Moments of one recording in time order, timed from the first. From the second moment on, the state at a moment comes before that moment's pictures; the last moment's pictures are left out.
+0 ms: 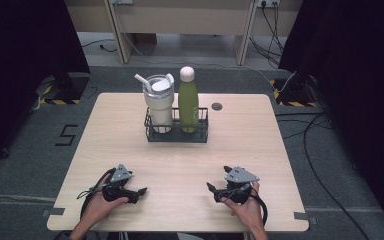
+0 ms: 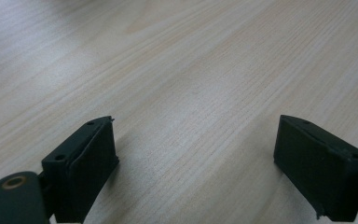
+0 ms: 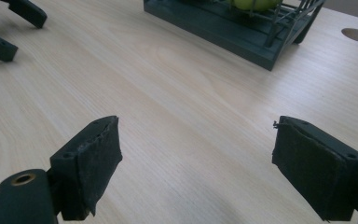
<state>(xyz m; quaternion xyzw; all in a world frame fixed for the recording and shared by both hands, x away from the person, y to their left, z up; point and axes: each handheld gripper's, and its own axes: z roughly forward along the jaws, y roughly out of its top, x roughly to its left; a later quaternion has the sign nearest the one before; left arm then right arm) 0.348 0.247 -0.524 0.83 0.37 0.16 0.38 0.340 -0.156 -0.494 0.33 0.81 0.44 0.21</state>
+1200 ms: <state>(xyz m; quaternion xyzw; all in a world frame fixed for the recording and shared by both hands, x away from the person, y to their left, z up) 0.348 0.247 -0.524 0.83 0.37 0.16 0.38 0.324 -0.175 -0.514 0.36 0.81 0.42 0.19</state>
